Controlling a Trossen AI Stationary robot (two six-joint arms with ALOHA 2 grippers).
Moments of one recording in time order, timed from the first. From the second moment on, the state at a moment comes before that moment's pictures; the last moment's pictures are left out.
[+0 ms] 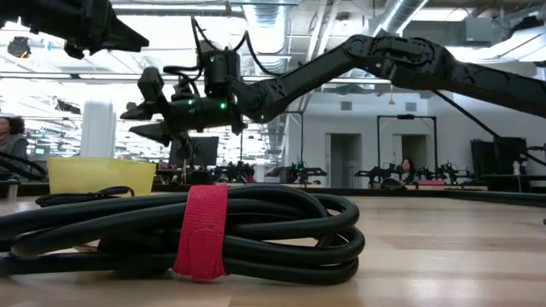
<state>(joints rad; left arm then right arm) -0.39 0.37 0.31 0.06 -1.17 0.07 -0.22 2.74 2.33 0.38 -0.16 0.63</state>
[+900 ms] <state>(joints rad) -0.56 0.37 0.31 -0.13 -1.13 -0.23 -0.11 2.37 2.34 -0.31 0.08 0.02</state>
